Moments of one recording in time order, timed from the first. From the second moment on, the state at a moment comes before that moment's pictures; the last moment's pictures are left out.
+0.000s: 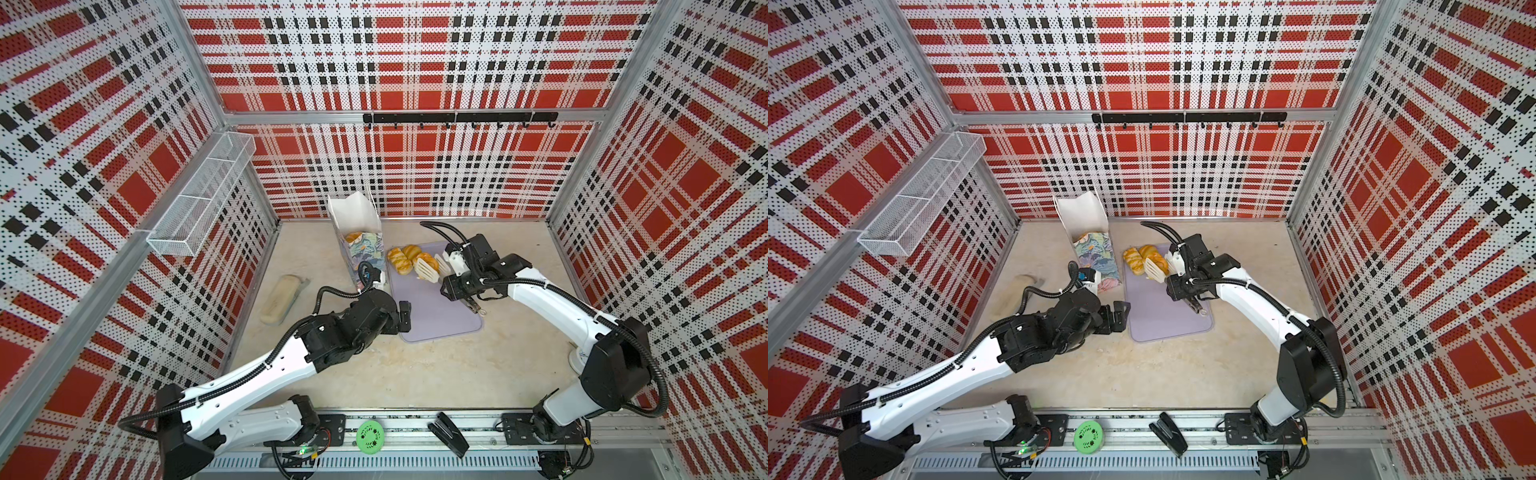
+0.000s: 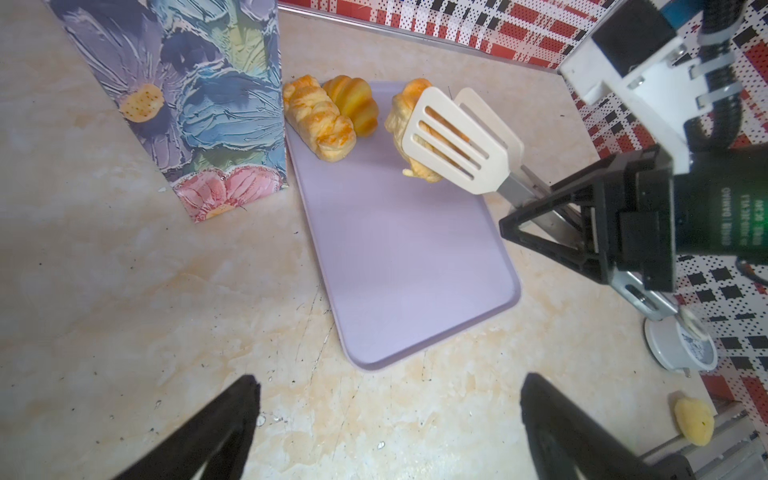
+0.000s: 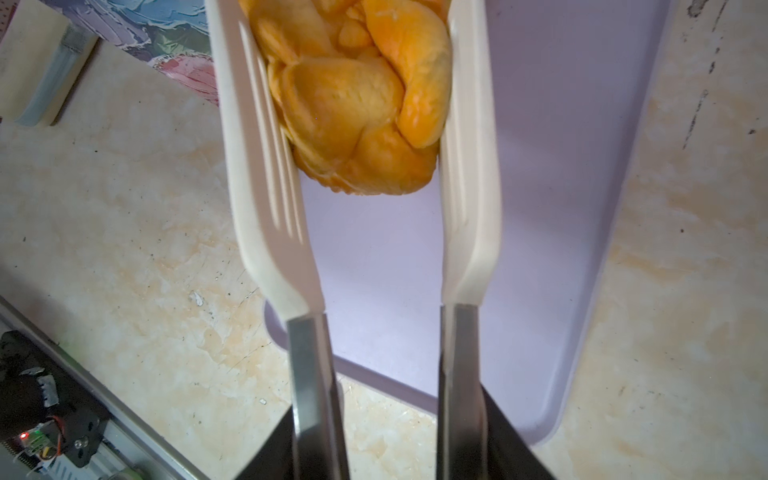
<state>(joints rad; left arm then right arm) -0.97 1.06 1.00 -0.64 -0.40 -0.73 0.55 1.56 1.31 -0.77 -0.15 0.19</state>
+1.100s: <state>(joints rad) -0.85 0.88 1.12 -0.81 -0.41 -0.60 0.67 1.56 1.54 -0.72 -0.21 0.26</state>
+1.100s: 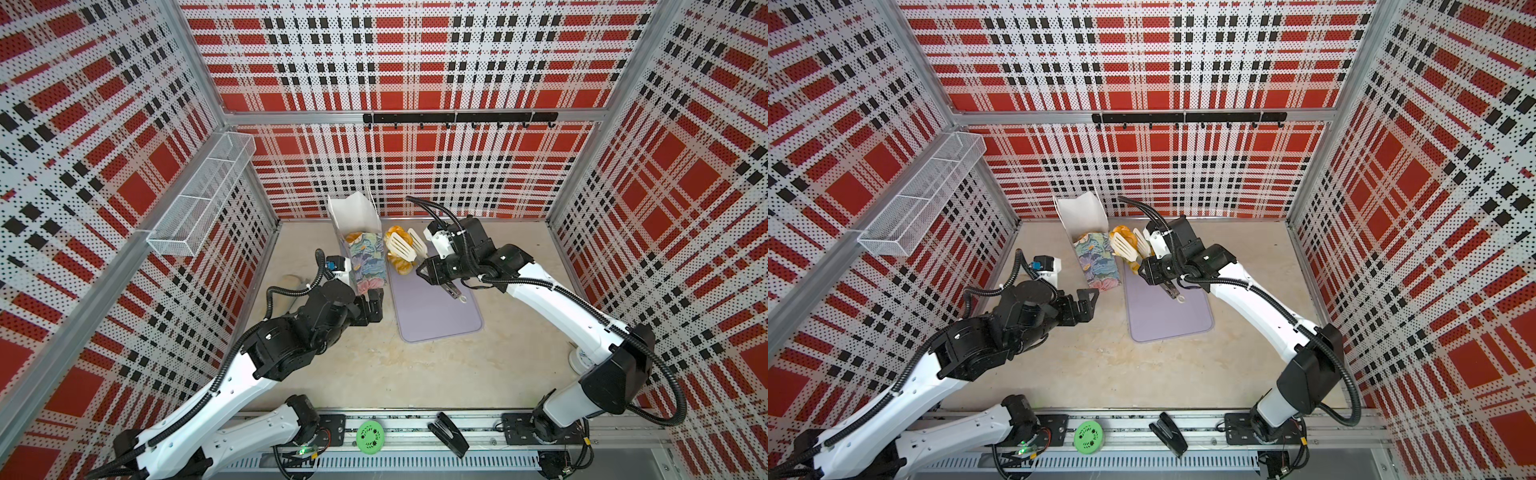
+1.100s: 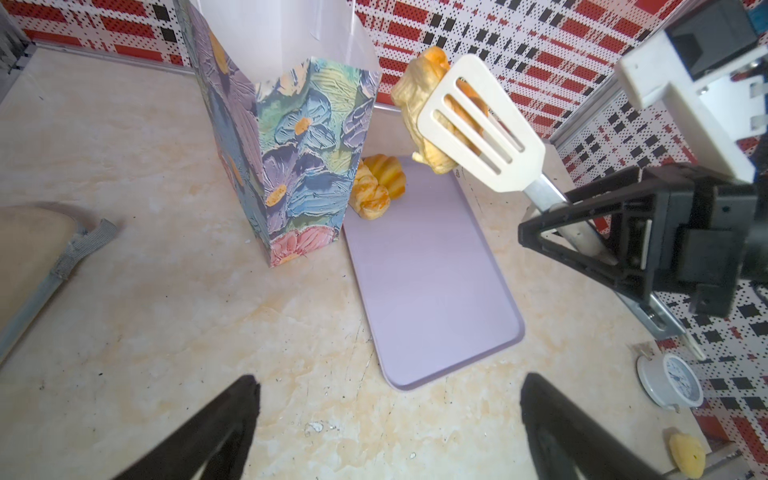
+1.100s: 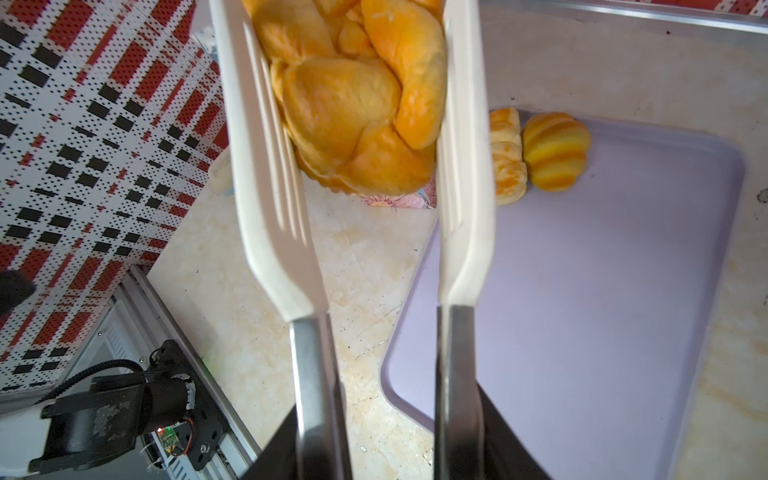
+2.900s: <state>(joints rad) -0.48 0.85 1.12 -0.83 -0.18 -0.54 0.75 2.10 2.29 -0.87 -0.07 0.13</state>
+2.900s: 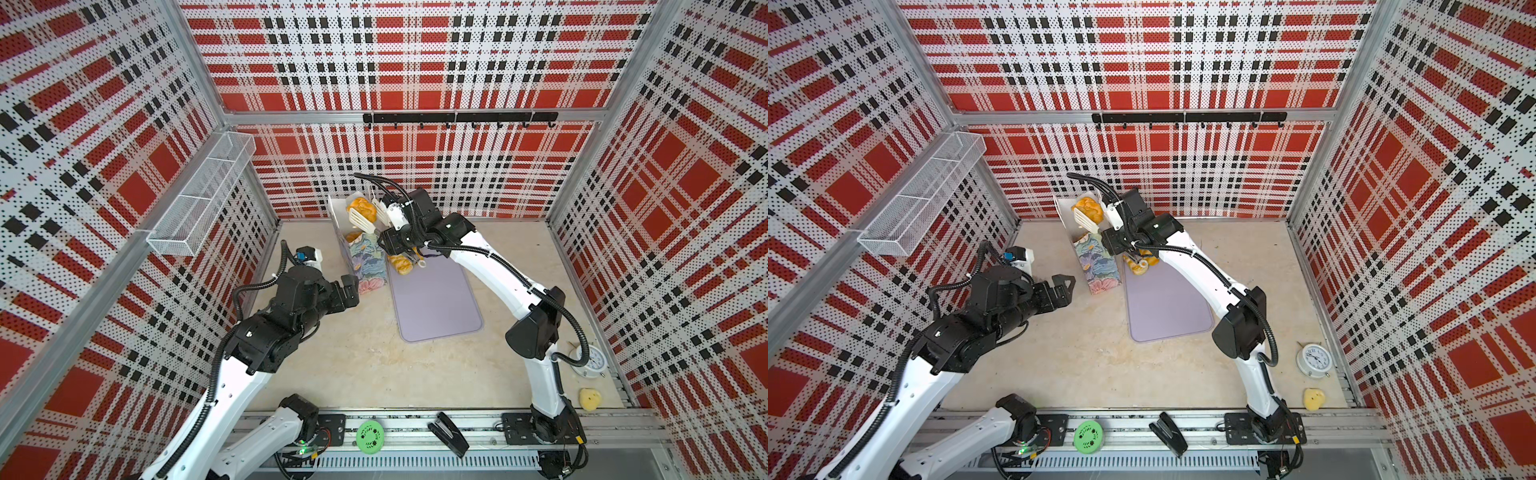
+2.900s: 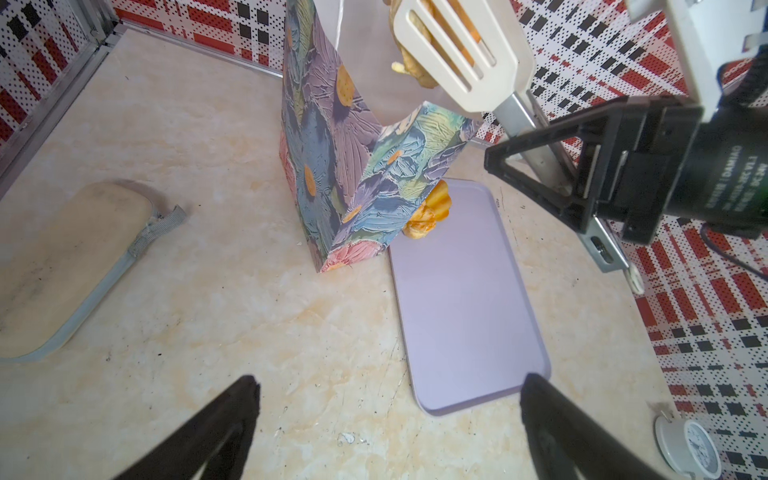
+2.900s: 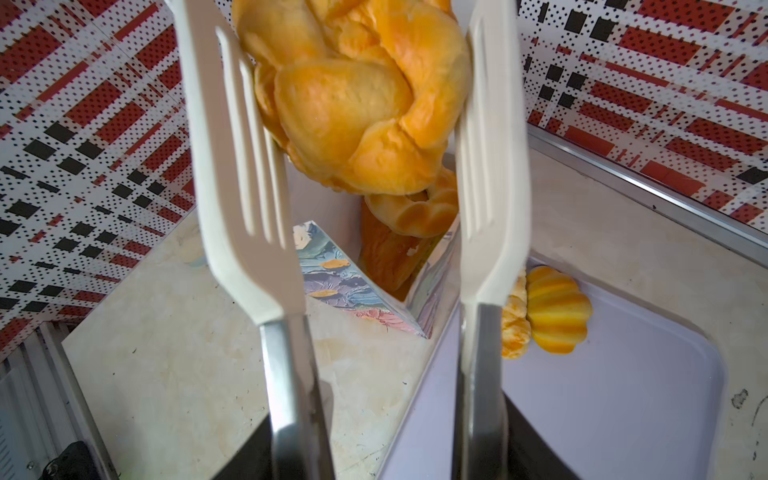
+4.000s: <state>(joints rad) -0.60 0.82 1.10 -0.84 -0.25 -0.58 0.75 1.88 2.13 -0.91 0.00 0.05</state>
